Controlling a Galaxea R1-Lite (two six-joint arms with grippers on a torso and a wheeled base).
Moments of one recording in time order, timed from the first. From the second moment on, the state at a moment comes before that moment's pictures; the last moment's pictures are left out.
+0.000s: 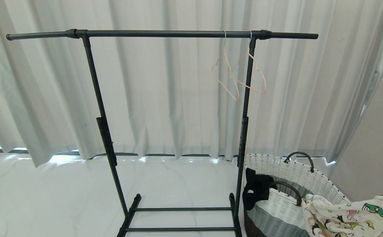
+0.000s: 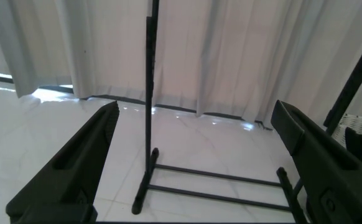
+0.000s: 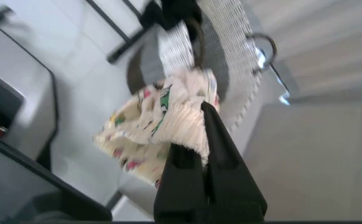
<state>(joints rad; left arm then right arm) 0.00 0.00 0.00 -0.01 0.08 -0.03 0.52 1.00 -0.83 0.54 -0.14 -0.46</state>
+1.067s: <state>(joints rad) -0.05 0.26 -0.29 -0.02 -0.10 -0.09 0.79 1.41 -1.08 0.39 -0.13 -0.12</state>
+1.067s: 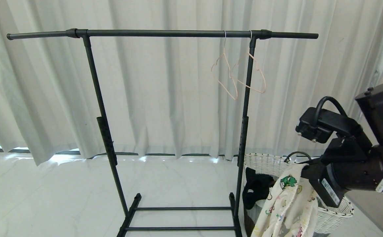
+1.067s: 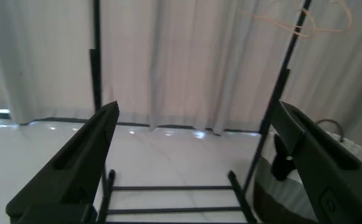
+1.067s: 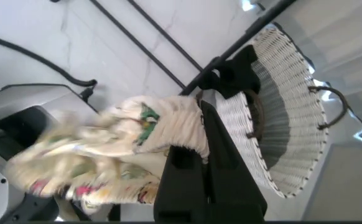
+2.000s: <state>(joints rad) -0.43 1.06 -0.63 -0.03 -0.10 -0.20 0.89 1.64 -1.30 0.38 -0.13 -0.05</state>
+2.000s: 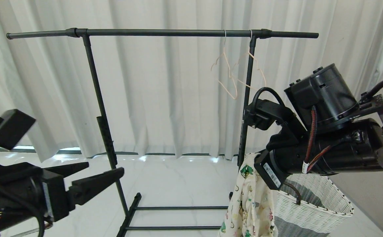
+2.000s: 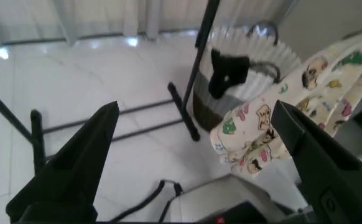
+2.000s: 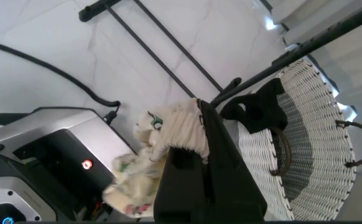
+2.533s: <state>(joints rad) -0.91 1.27 -0.62 -0.11 0.01 -0.35 0.97 1.64 -1.37 0.38 -0.13 -0.02</state>
